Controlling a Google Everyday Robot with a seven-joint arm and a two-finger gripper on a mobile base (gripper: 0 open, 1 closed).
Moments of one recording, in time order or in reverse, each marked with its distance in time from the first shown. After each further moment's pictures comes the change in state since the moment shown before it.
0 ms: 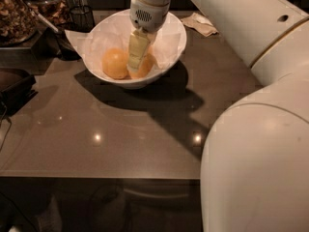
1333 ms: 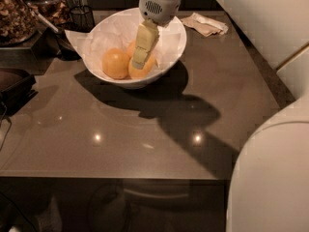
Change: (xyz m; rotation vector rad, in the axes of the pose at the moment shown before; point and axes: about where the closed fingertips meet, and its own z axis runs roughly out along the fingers) arm 0.019 0.000 -0.035 0.086 -0.017 0.034
